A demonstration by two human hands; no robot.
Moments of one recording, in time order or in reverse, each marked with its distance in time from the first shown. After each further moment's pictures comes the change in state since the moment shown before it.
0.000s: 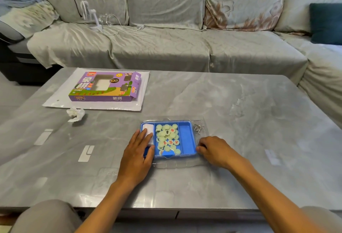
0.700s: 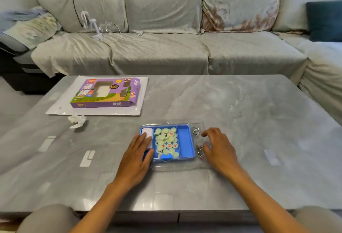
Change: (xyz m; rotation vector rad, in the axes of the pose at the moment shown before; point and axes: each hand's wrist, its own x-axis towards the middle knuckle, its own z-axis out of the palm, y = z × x) left_hand 0.000 0.013 -0.019 0.076 -0.135 0.015; right_hand -0.004 0.019 0.022 0.164 0.434 -0.012
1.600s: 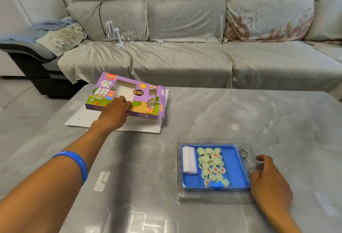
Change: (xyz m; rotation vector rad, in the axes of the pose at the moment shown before) left_hand 0.191 -0.107 -0.142 0.641 0.126 0.051; right_hand 0.022 0.027 0.013 -0.010 0.218 0.427
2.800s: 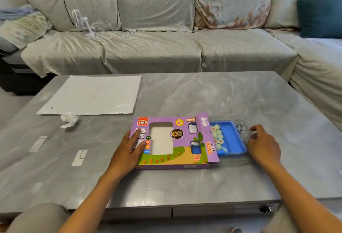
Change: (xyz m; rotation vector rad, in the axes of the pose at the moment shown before) left_hand -0.178 0.169 0.029 -0.848 -0.136 -0.196; right_hand 0.022 0.085 -0.078 -0.041 -0.028 0.064
